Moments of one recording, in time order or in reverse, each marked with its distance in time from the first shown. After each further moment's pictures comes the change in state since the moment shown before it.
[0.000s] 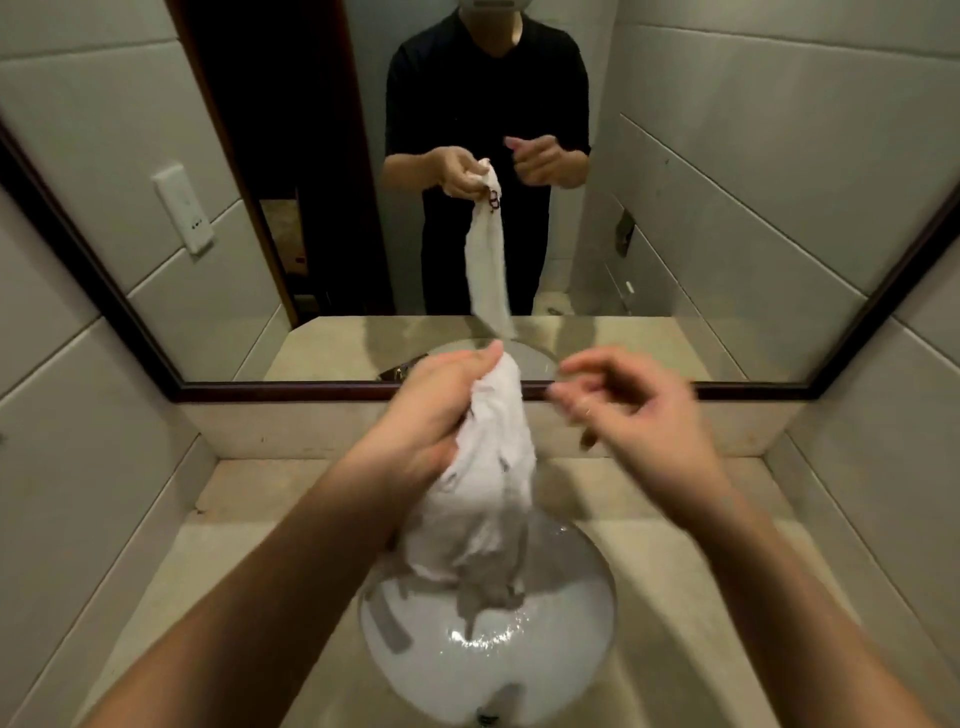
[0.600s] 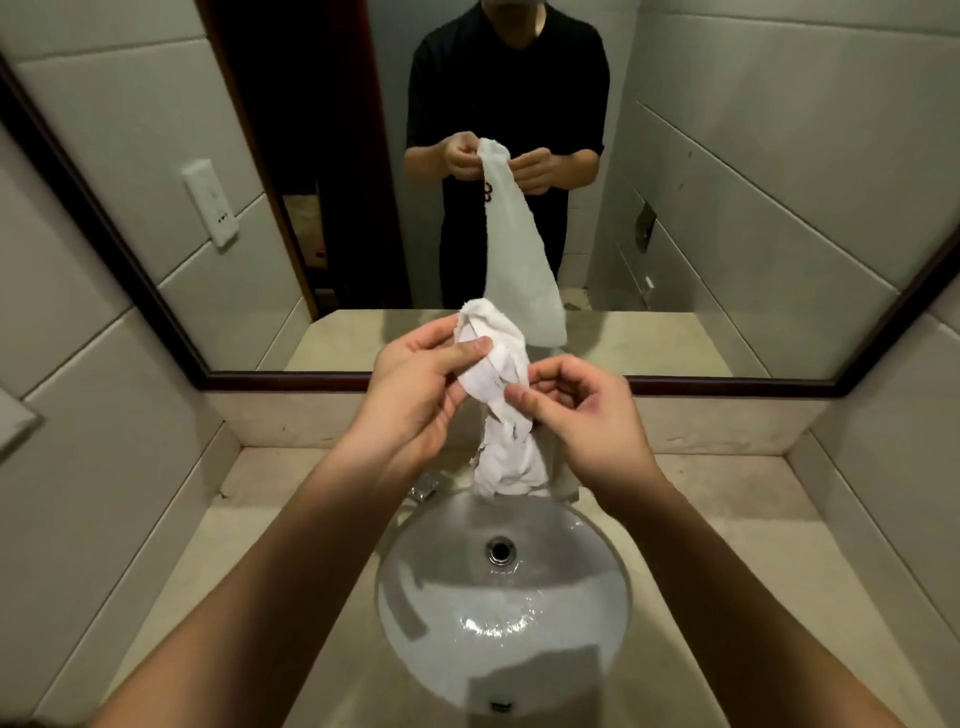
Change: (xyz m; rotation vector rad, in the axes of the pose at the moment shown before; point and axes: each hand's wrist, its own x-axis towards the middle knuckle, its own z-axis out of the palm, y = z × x) left_hand -0.016 0.012 -0.013 -0.035 0.086 0.288; right_hand 0.007 0.010 0.055 0.274 -0.065 0.076
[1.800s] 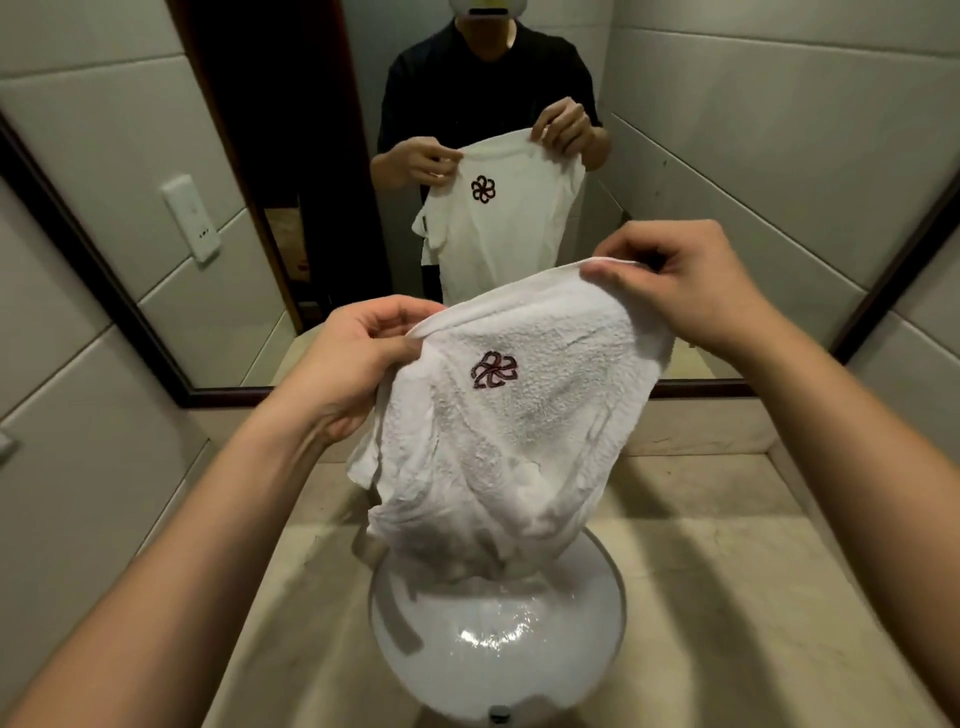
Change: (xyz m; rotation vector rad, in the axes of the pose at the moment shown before) left_hand 0.020 0.041 -0.037 0.454 -0.207 0.161; right_hand 0.079 -0.077 -0.095 -0.702 -0.049 -0.492
